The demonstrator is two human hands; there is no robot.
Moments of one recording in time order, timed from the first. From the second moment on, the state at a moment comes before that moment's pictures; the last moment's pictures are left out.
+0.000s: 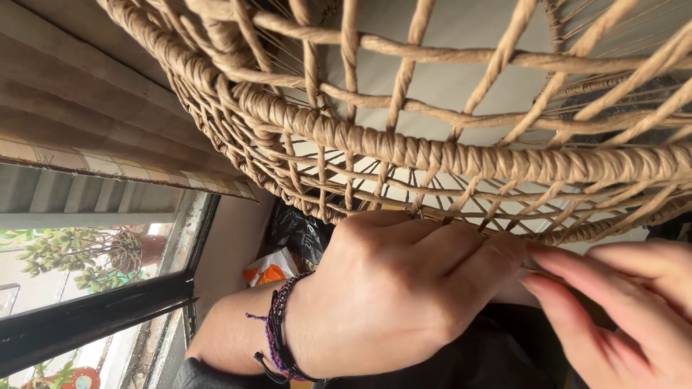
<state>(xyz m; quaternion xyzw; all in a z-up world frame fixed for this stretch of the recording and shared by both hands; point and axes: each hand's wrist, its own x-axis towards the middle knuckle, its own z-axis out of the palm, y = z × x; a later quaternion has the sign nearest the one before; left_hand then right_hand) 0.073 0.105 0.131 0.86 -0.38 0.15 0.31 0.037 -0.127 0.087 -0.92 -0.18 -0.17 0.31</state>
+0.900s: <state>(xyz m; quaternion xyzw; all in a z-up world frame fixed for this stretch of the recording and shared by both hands) 0.050 0.120 0.121 0.86 -0.28 0.18 0.40 0.063 -0.128 0.099 -0.89 -0.32 -0.16 0.30</state>
